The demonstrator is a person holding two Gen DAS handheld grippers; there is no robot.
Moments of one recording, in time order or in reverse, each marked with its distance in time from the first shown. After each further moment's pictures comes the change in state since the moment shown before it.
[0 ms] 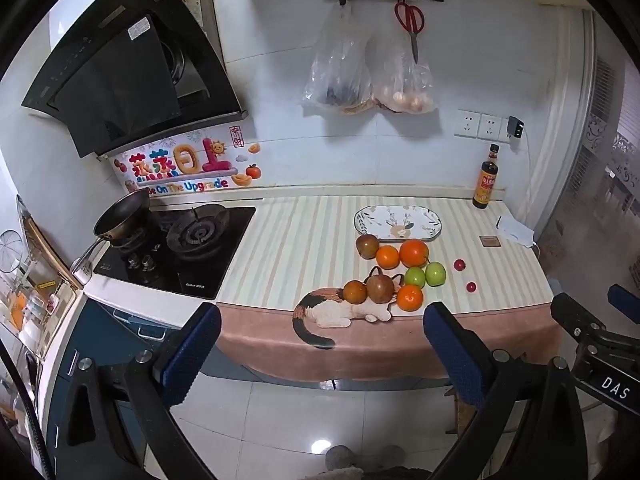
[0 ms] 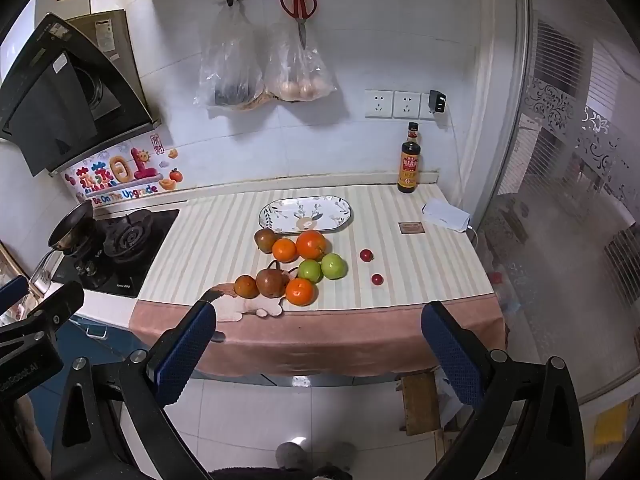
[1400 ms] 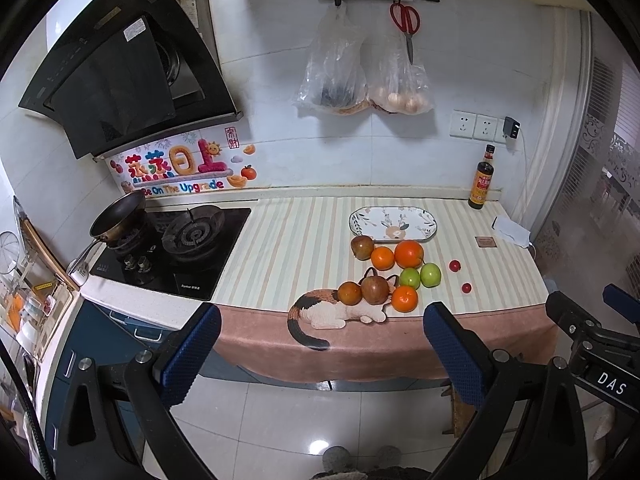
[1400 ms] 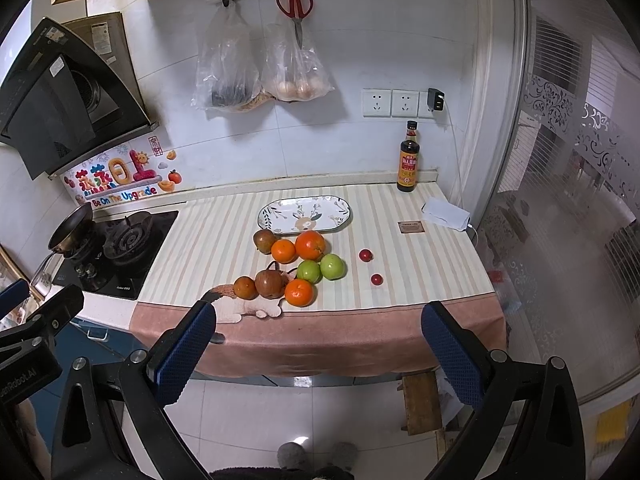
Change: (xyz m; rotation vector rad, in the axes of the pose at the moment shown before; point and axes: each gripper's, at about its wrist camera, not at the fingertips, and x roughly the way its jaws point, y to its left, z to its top) left arm -0.001 -0.005 0.000 -0.004 -0.003 -0.009; right arm 0.001 -0.002 0.001 -0.002 -0.001 -0.004
